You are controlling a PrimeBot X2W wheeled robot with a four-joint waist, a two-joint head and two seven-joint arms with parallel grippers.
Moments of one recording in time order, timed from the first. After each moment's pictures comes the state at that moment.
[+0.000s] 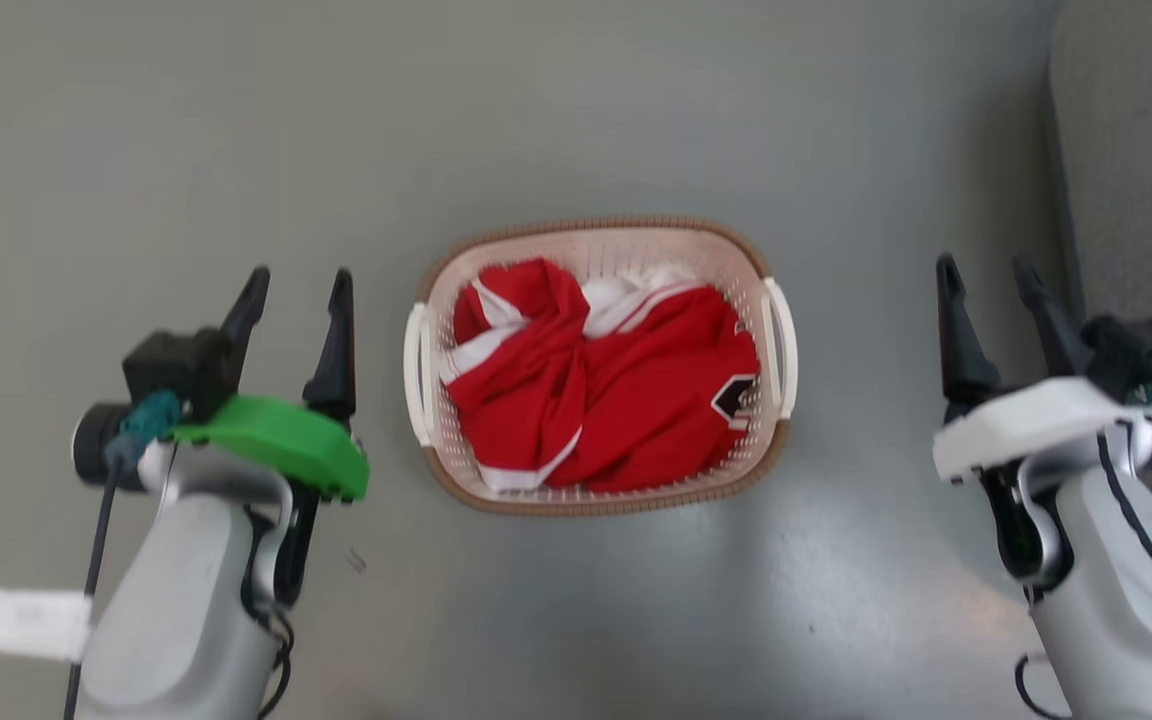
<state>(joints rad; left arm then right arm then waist) -0.38 0.13 -0.33 0.29 -0.44 0.02 -0.17 -0.26 -0.18 0.18 0.31 0.34 -0.03 -0.25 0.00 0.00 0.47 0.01</state>
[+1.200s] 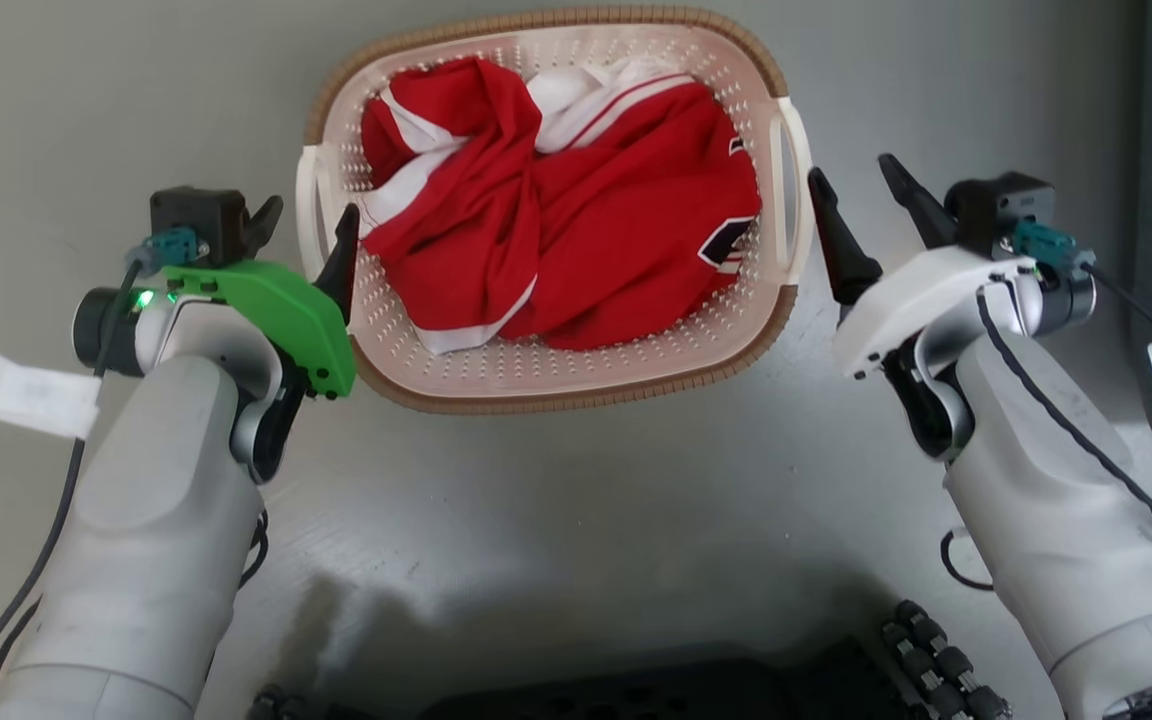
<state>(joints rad) -0.74 0.10 -0.41 0.76 -0.47 -0.11 -0.06 -0.63 -0.10 0.31 0.69 0.30 0.06 -0.21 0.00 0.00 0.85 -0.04</state>
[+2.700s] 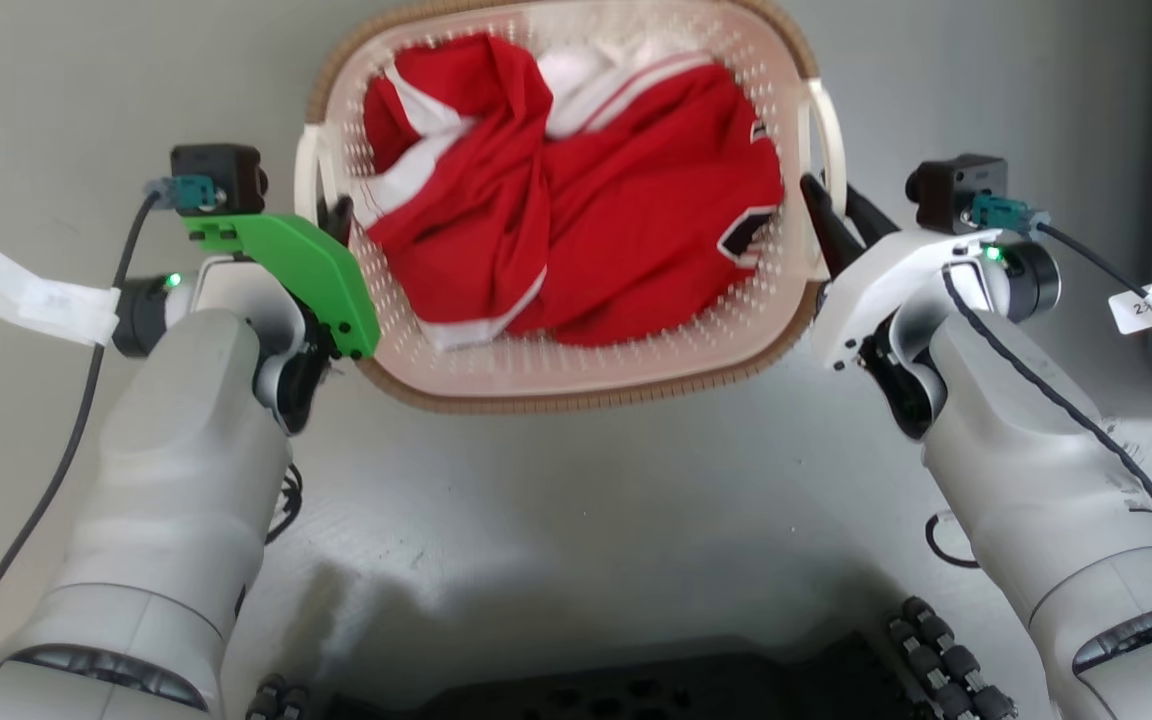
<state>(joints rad) -0.93 0.02 -0.48 1.05 -0.64 -0.13 -0.01 -0.79 -0.06 0.37 0.98 0.33 0.11 -0.23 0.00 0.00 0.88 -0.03</state>
